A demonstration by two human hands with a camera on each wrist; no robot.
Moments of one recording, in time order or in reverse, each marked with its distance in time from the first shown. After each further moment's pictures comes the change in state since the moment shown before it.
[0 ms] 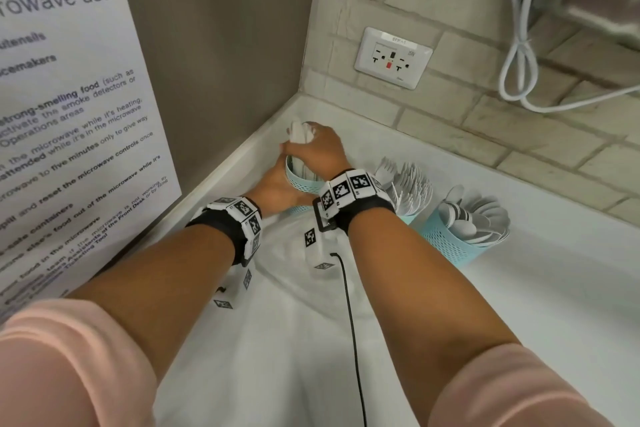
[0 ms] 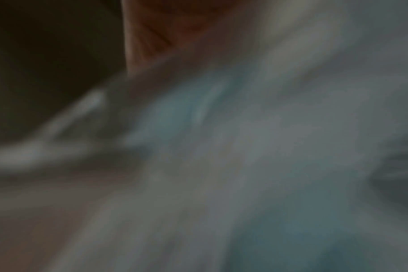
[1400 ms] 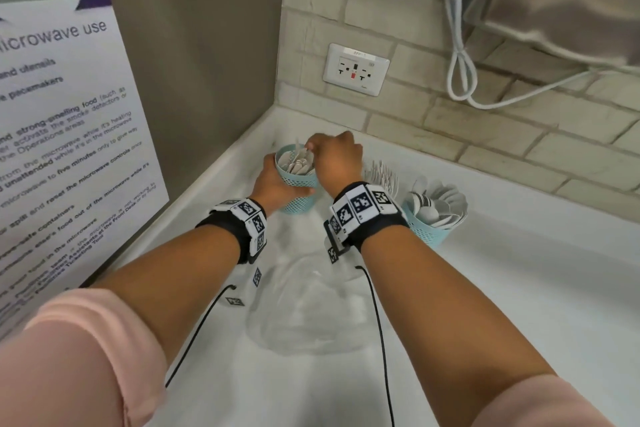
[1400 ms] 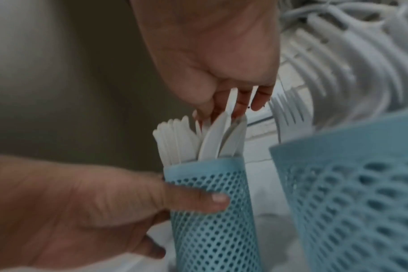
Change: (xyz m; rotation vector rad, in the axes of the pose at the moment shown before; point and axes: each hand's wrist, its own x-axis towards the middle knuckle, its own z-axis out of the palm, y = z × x) left_hand -0.011 0.043 0.030 0.002 0.258 -0.135; right_hand -0.044 0.000 -0.052 -0.903 0.217 -0.205
